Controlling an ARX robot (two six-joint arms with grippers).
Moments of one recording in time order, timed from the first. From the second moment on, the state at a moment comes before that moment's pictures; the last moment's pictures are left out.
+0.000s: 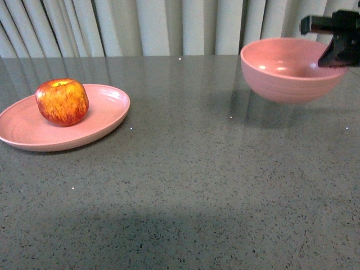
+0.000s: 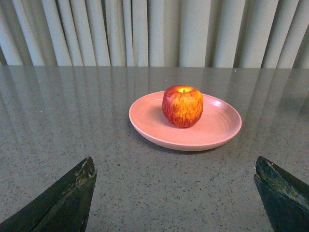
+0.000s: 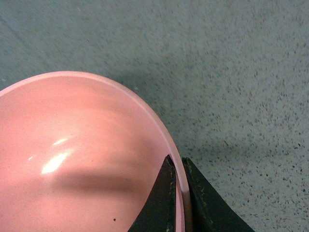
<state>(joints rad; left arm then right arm) 0.00 0.01 0.02 0.00 0.00 -0.01 0.15 1.75 1.29 -0.17 -0.02 0.15</state>
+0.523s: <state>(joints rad) 0.00 0.01 0.02 0.00 0.00 -0.01 0.38 1.85 1.42 -0.21 -0.02 0.21</state>
